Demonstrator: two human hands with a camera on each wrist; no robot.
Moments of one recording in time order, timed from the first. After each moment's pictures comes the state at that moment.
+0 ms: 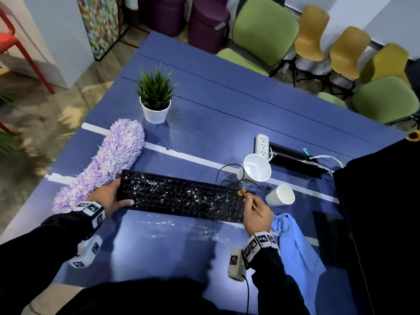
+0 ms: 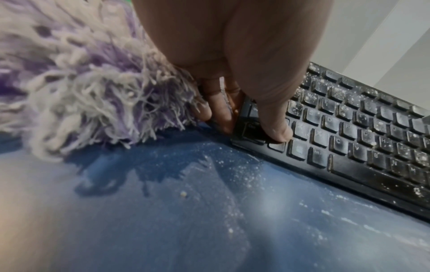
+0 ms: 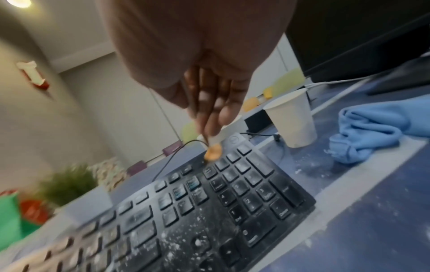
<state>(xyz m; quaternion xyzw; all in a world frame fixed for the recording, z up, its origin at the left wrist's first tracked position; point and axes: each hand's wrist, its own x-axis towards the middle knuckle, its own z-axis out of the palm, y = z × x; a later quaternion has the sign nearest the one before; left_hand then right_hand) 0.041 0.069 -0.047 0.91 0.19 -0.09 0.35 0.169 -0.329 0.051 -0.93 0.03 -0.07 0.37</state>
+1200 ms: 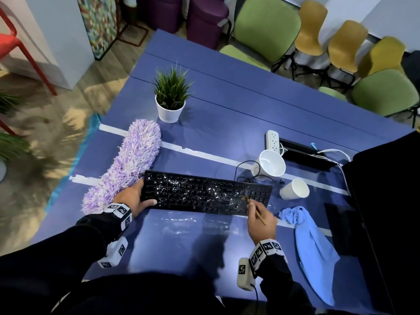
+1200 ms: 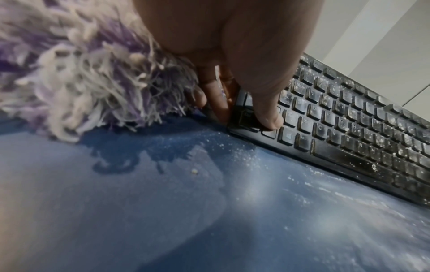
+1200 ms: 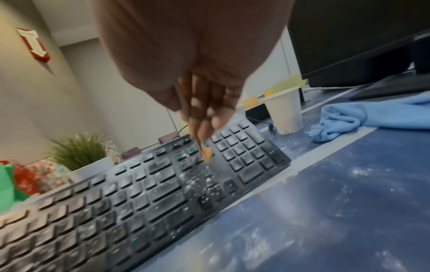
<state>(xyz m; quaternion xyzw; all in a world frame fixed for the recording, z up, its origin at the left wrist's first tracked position) 0.035 0.068 -0.047 0.91 0.20 -0.11 0.34 0.114 -0.295 0.037 -0.93 0.07 -0.02 0.36</state>
